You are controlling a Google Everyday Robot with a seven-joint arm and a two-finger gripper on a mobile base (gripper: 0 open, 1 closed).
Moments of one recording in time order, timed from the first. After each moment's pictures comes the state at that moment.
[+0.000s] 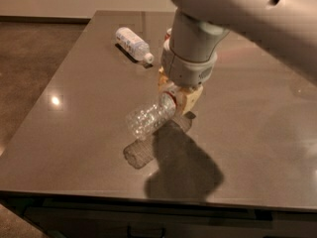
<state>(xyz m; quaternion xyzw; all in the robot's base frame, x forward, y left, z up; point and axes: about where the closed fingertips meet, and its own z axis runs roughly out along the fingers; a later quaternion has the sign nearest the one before) 0.494 -0.041 0.898 -0.90 0.42 -0.06 0.11</state>
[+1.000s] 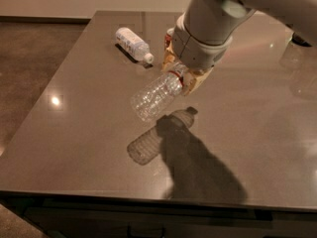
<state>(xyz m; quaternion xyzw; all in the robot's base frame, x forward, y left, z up) 0.515 -0.049 0.941 -0.90 0.38 -0.12 0.17</state>
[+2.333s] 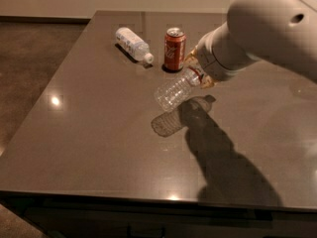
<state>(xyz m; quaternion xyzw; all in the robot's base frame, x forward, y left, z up) 0.566 -0.096 0.926 -0.86 0.37 -0.26 0.24</state>
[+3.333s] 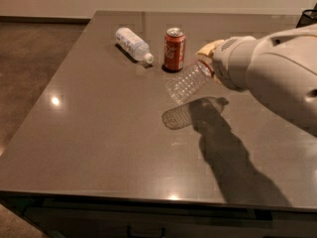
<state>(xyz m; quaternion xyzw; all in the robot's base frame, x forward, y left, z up) 0.572 -0.126 0.948 -0.79 0.34 -0.41 0.30</state>
